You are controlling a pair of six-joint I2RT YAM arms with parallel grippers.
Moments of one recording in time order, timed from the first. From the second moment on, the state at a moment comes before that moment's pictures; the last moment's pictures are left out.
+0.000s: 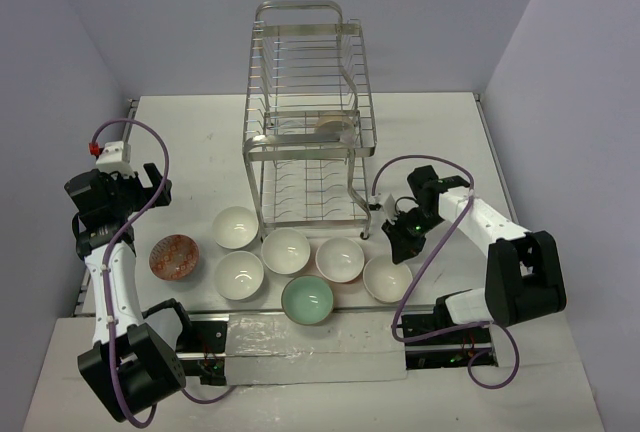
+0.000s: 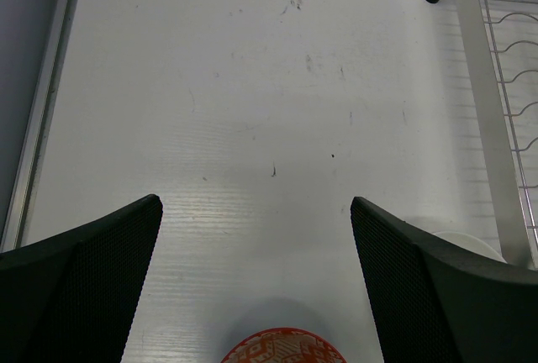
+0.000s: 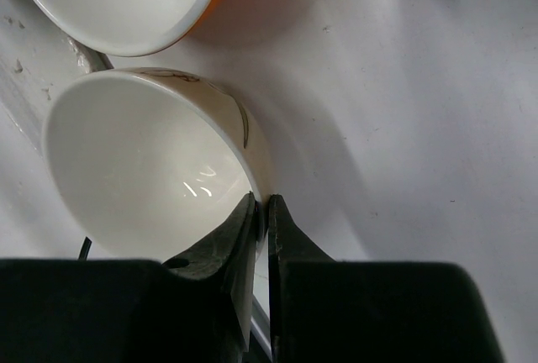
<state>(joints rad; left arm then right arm) 0.47 0.93 0.67 -0.19 0.47 0.07 0.21 1.36 0.80 -1.00 -0.56 -0.75</state>
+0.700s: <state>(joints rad) 0.47 0.93 0.67 -0.20 0.47 0.07 0.14 1.33 0.90 -1.01 -0.49 -0.76</state>
